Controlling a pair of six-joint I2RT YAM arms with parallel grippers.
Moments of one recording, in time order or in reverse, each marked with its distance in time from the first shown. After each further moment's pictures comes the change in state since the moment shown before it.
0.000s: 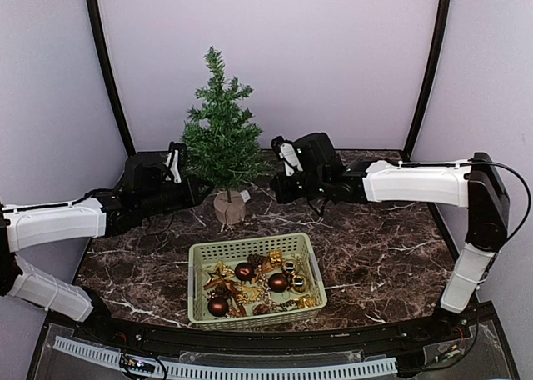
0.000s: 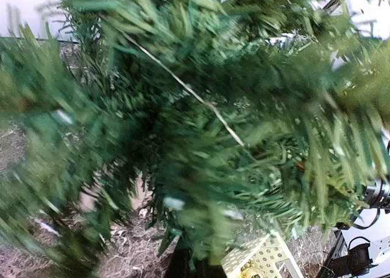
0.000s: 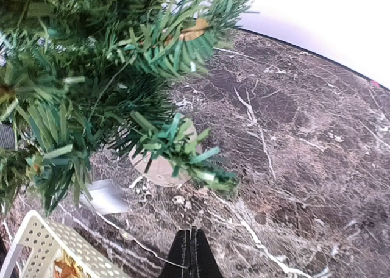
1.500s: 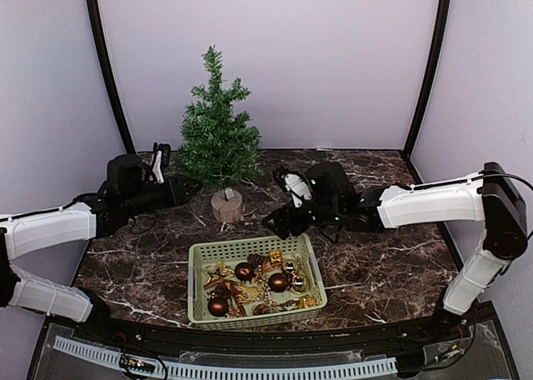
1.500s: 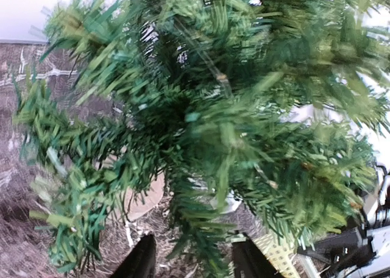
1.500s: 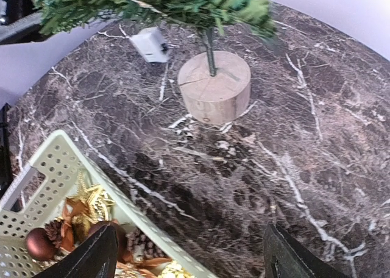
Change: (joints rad) left arm 0.170 -0.075 -0.086 0.024 0.183 0.063; right arm 0.059 -0.133 -0.291 0.146 -0.119 -0.079
